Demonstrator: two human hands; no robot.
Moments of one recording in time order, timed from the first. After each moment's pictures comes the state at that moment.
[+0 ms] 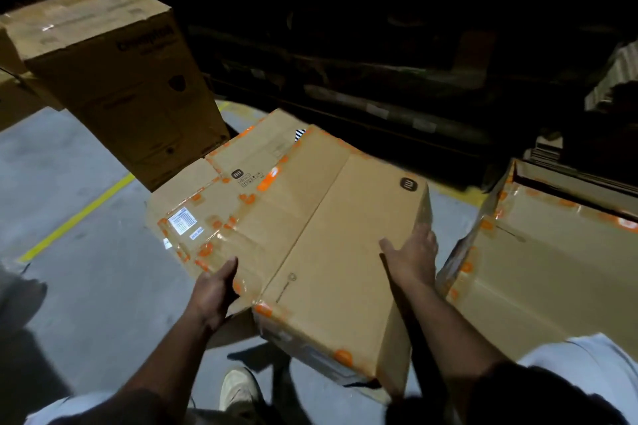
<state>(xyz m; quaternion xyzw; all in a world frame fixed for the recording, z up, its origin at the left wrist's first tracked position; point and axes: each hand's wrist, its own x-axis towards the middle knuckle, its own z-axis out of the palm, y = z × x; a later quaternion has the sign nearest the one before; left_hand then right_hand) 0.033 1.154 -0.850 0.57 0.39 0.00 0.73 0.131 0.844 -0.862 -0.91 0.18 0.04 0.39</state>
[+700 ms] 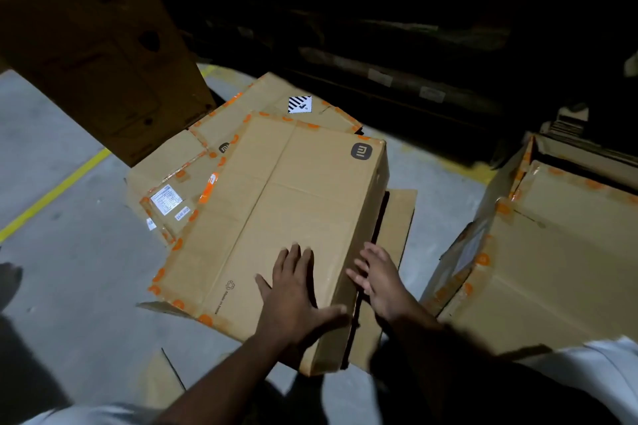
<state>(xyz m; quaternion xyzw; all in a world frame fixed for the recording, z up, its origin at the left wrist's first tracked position) 0.044 1.055 -0.915 0.97 0.08 -0.17 0.17 0.124 0.890 -0.954 -0.54 0.31 0.25 0.74</state>
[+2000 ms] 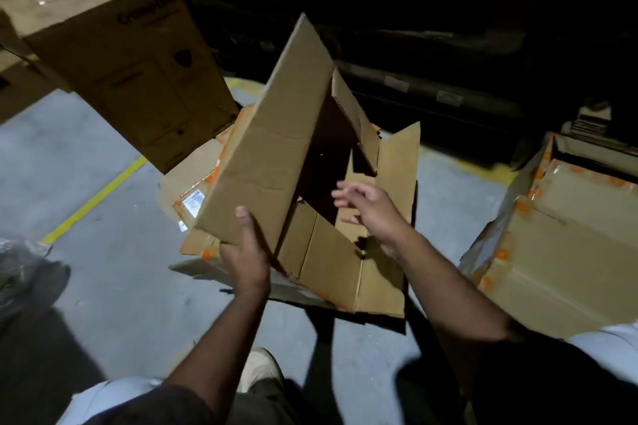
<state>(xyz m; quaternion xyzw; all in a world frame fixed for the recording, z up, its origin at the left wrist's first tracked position) 0.061 1.099 -0.821 0.61 0.43 0.26 0.61 0.159 0.926 -0.822 -0.70 -0.02 0.23 0.67</state>
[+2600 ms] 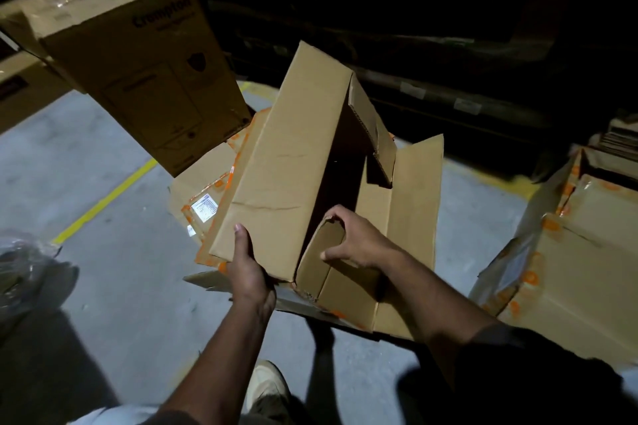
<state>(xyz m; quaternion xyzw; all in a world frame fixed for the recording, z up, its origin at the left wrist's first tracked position) 0.074 1.130 -0.846 0.43 0.39 0.20 0.79 0.171 0.965 -0.857 -0.83 -0.19 0.27 0.44</state>
